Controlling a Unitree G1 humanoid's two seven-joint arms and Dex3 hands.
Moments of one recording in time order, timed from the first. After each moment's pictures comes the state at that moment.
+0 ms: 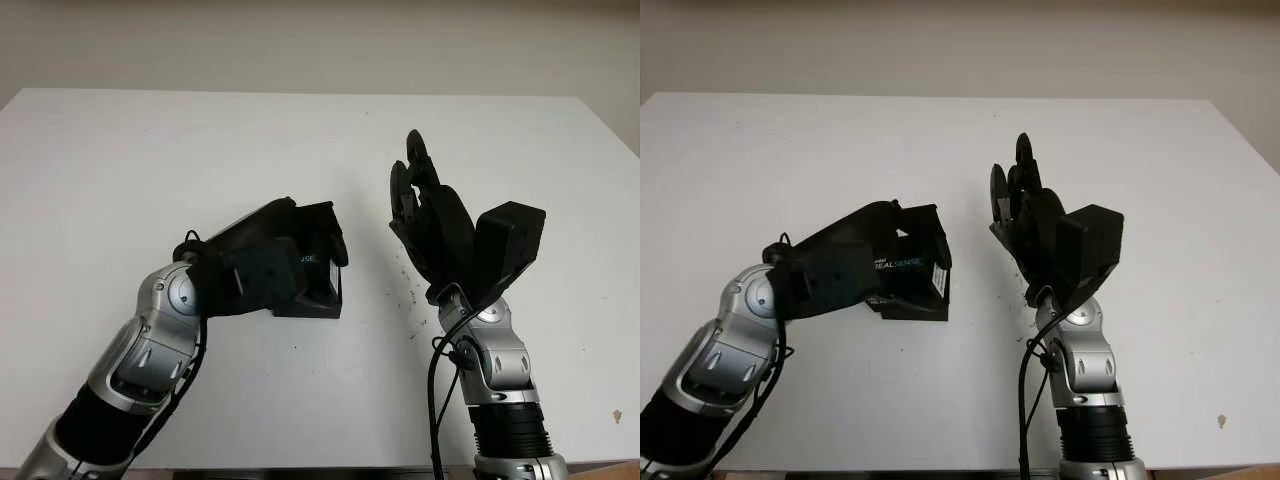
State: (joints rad) left arm -0.43 0.43 -0.32 -0.32 0.36 0.47 -0.47; right arm -0.35 -0.04 -0.04 0.02 0.14 0.20 0.12
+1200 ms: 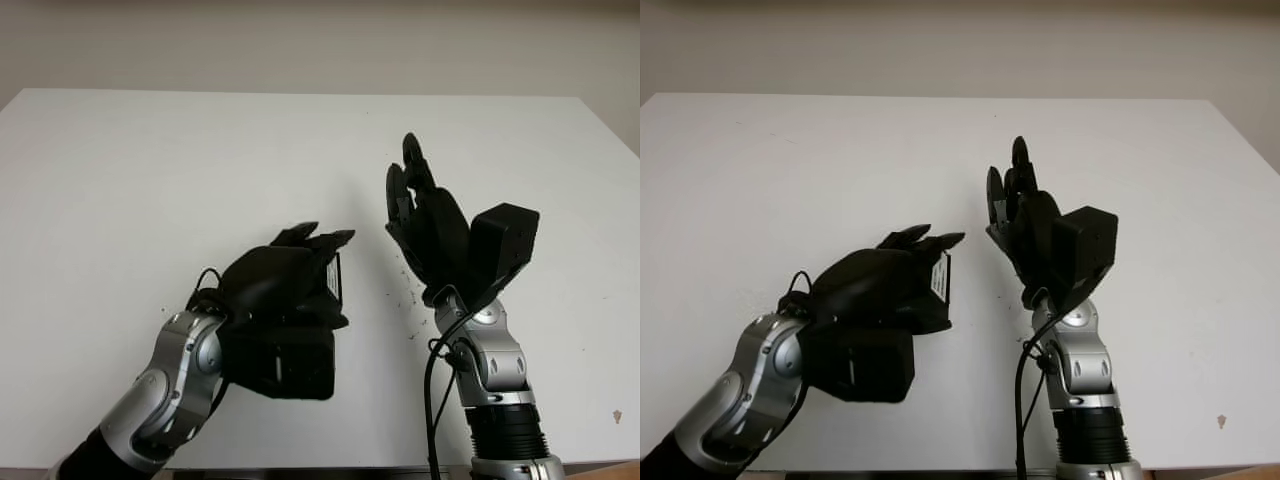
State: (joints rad) left arm -0.26 0.47 -0.49 -0.42 0.79 0.38 -0.47; right arm -0.35 -0.03 -0.04 0.03 0.13 0.21 0.11
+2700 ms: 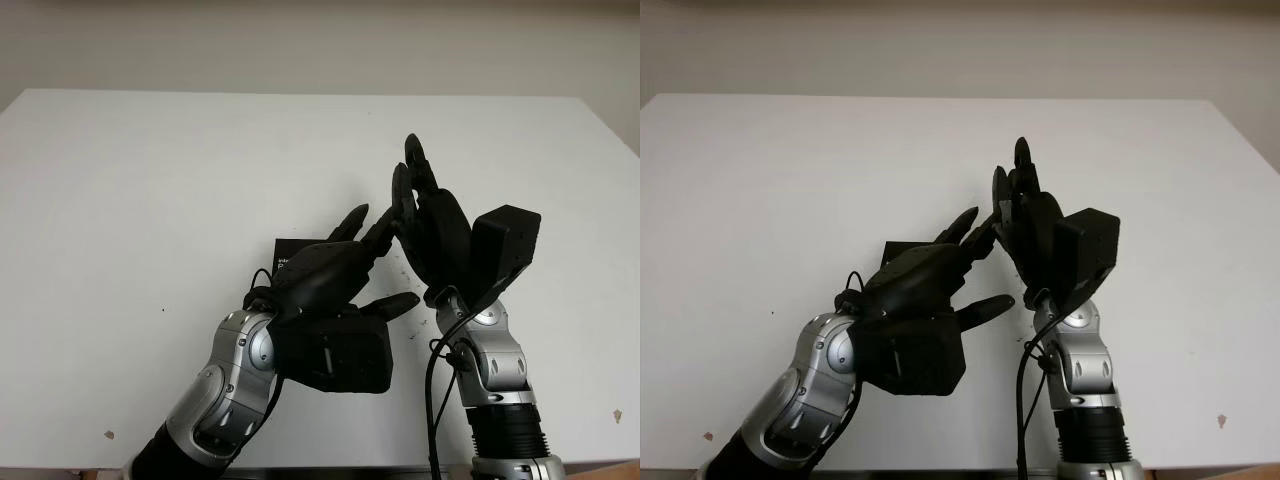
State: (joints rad) left arm -0.22 0.11 -0.41 -0.35 0.59 0.26 -0.25; right arm -0.35 -0.03 -0.05 0.04 0.13 0.19 0.11
